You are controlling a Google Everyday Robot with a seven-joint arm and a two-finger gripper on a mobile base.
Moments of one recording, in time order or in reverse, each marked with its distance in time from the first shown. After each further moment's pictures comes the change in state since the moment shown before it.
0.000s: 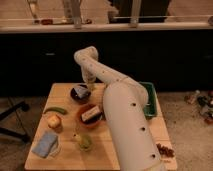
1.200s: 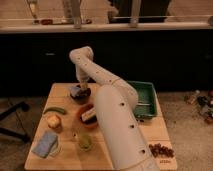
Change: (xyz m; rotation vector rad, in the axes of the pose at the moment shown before) arm -0.048 -0.021 0.007 0.020 -0.090 -0.115
